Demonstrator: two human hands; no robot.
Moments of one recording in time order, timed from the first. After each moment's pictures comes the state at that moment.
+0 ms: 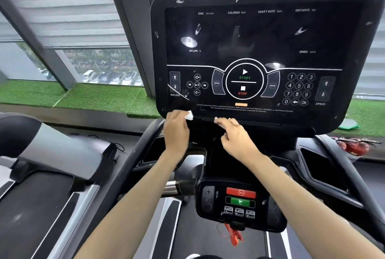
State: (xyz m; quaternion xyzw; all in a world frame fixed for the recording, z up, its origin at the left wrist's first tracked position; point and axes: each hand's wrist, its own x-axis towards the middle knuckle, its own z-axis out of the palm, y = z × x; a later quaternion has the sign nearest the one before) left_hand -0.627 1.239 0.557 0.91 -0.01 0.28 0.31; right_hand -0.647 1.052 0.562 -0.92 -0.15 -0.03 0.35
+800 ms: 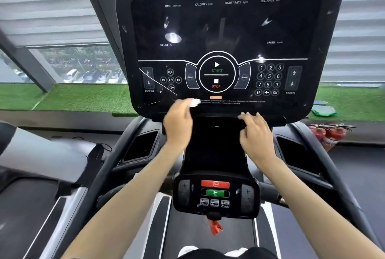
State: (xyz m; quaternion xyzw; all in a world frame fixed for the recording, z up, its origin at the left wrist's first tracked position) left_hand -0.633 1.167 0.577 0.87 -0.05 0.31 0.37; right_hand -0.673 0.965 0.550 -0.93 -0.04 -0.27 0.22
